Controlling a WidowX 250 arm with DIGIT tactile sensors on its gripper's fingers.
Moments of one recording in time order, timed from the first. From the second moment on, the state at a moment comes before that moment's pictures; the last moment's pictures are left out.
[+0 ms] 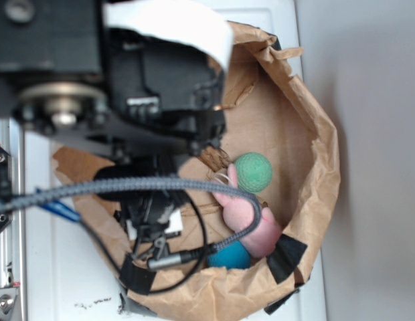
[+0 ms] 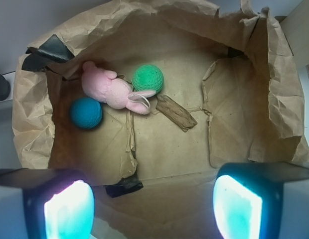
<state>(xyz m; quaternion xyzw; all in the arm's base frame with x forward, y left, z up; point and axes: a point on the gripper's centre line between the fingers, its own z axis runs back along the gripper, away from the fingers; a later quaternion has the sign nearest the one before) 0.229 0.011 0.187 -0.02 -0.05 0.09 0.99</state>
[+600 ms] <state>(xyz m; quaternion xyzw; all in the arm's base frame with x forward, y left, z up) 0.279 0.025 0.136 0.01 -0.07 0.15 0.99</state>
